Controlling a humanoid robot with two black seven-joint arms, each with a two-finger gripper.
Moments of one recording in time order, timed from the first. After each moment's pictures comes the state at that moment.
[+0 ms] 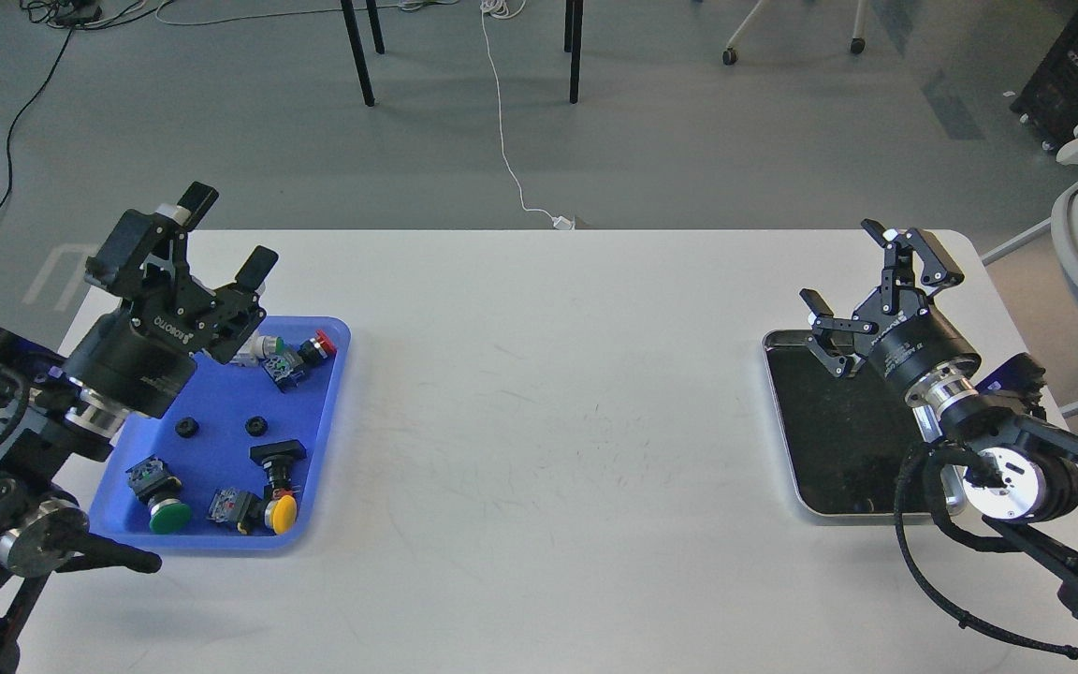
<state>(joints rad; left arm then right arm) -0.08 0.44 -1.35 -1.42 0.94 -0.44 -0.44 0.52 -0.59 0.50 1.11 0.04 0.18 0.49</state>
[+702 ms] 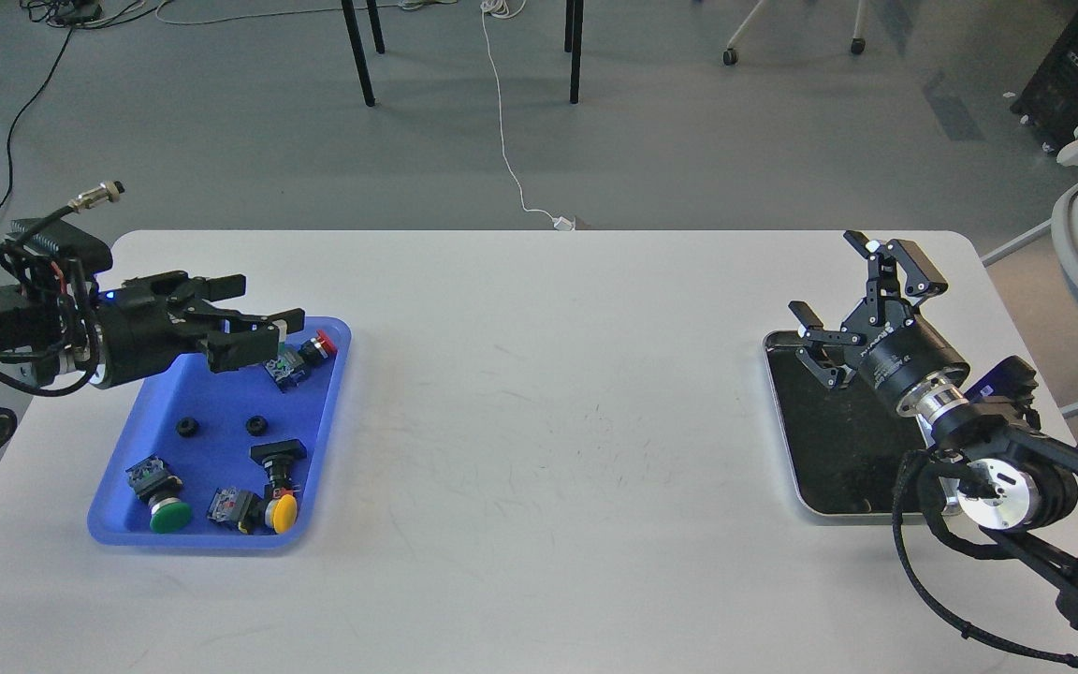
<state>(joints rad) -0.53 0.80 -0.83 -1.19 2.11 -0.27 -0.49 0.51 -0.58 0.49 1.11 -0.04 0.17 0.49</state>
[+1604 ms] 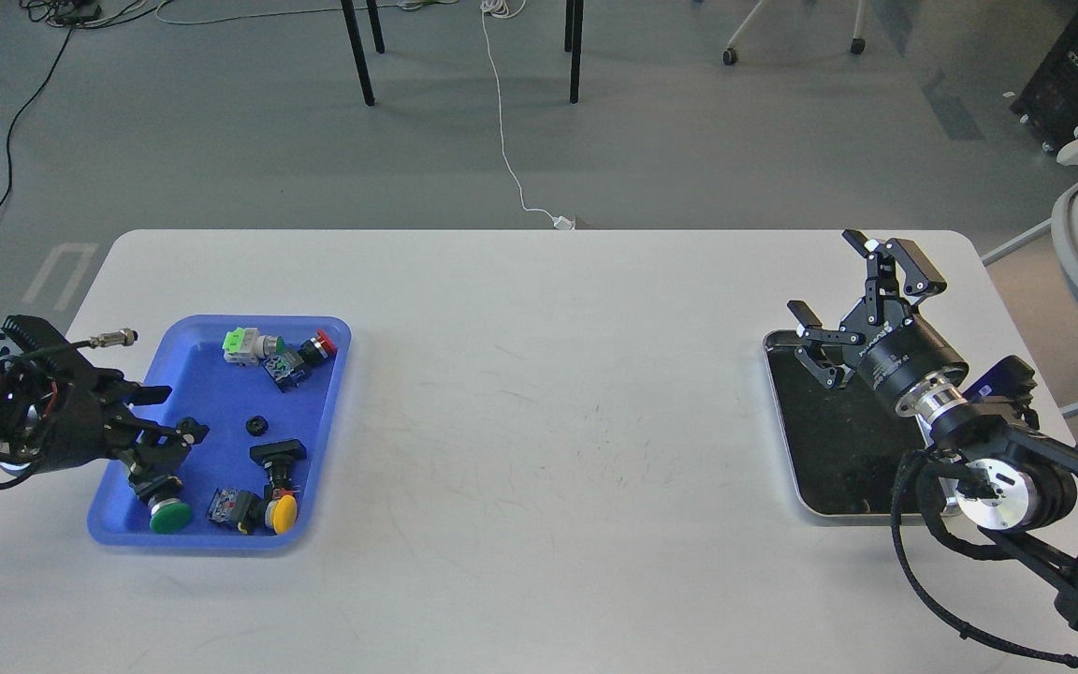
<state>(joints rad) -0.63 0.91 -0.35 -1.03 2.15 -0.10 -0.49 0.51 -0.58 0.50 1.12 -0.04 0.17 0.49</state>
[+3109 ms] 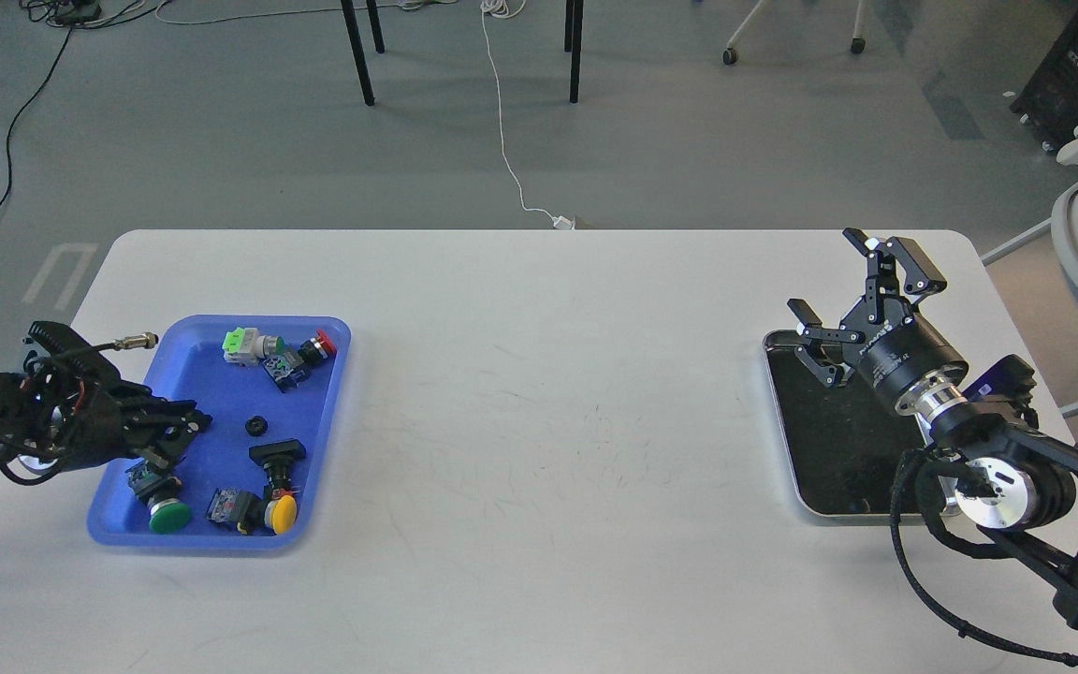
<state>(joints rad) -0.67 0.82 -0.34 -0.93 2.14 -0.10 -0.49 0.51 -0.58 0.50 1.11 -0.04 0.17 0.49</state>
